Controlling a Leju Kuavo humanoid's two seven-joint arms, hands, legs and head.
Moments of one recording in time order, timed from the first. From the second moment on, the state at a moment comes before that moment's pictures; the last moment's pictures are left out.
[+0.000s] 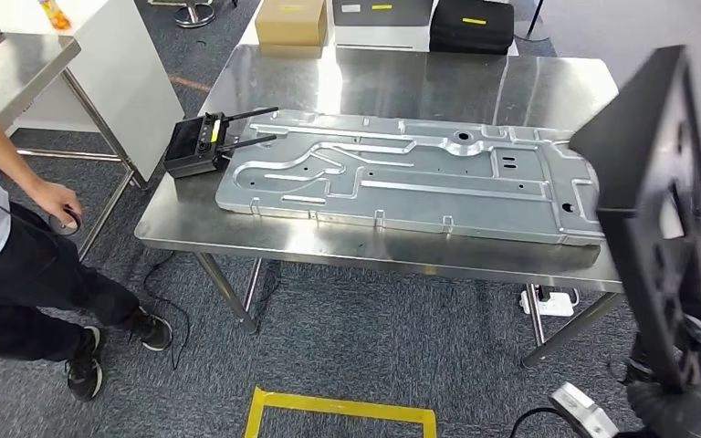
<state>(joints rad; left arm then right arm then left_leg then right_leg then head) 0.05 -0.28 1.56 -0.49 -1.42 -0.46 -0.09 0.17 0.18 -0.37 -1.96 0.84 -0.70 -0.65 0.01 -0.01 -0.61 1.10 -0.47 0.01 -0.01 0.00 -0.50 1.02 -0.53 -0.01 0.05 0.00</state>
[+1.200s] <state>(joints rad) -0.04 -0.19 0.80 -0.22 -1.43 0.17 -0.36 0.02 0.04 -0.23 -1.91 0.95 -0.70 -0.53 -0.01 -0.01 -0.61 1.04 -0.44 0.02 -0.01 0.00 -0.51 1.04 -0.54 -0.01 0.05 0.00</state>
